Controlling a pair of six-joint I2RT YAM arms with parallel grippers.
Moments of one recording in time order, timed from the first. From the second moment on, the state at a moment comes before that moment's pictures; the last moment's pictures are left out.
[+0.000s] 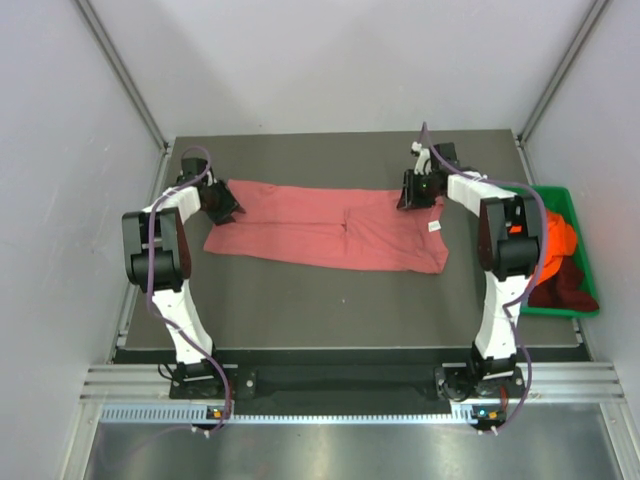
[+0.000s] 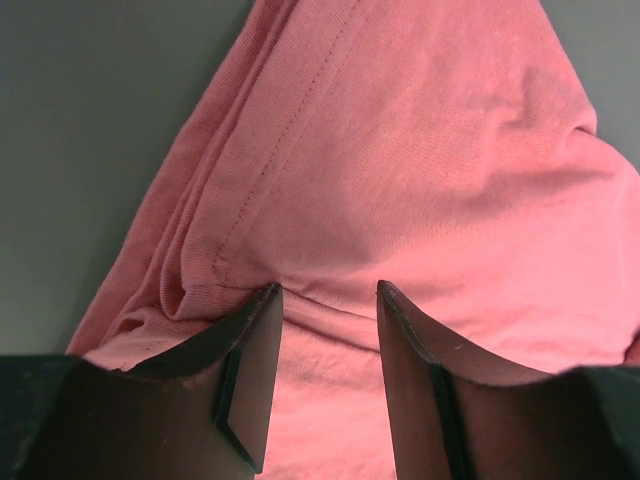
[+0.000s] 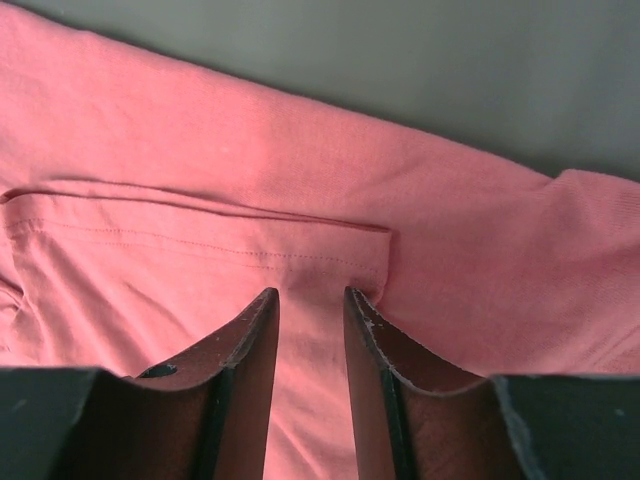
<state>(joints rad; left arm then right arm) 0.12 2.01 1.37 -0.36 0.25 -0.53 0.14 2.10 1.51 -0.37 -0.37 0.11</state>
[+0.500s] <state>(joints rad) 0.12 2.01 1.38 -0.37 0.21 -0.54 0.09 2.10 1.51 -0.36 -0.38 0.09</state>
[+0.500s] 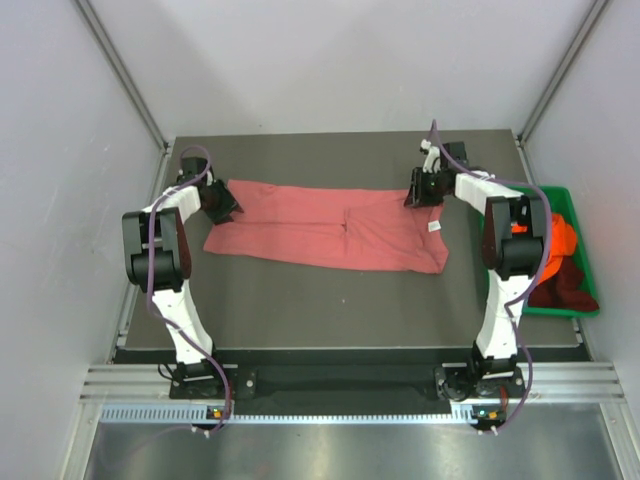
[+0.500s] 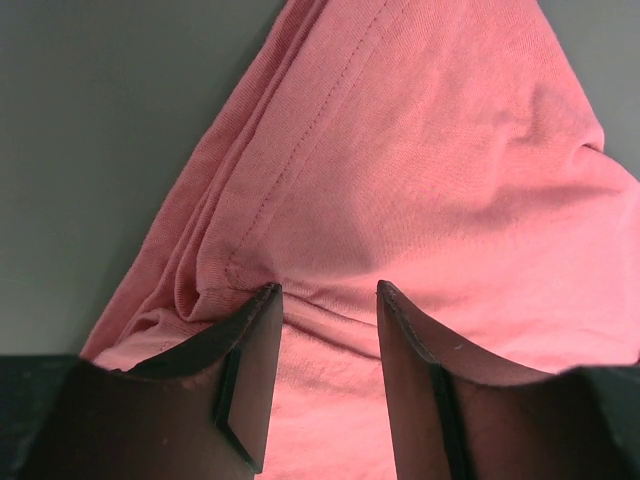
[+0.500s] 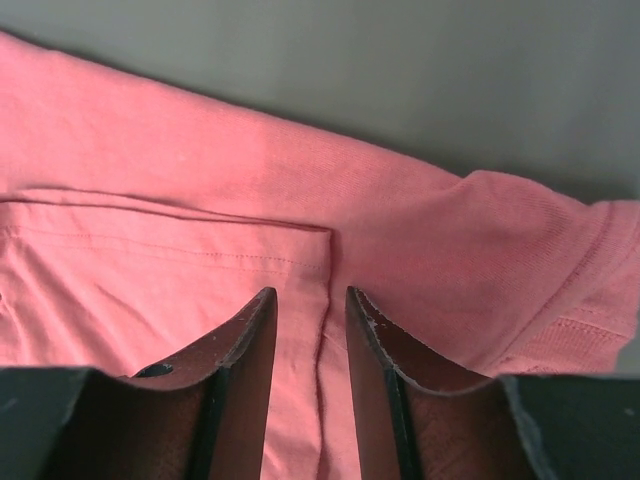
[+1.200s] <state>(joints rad) 0.12 2.01 1.38 -0.36 0.16 -0.56 0.09 2.13 1.51 -0.31 -0.37 0.09</state>
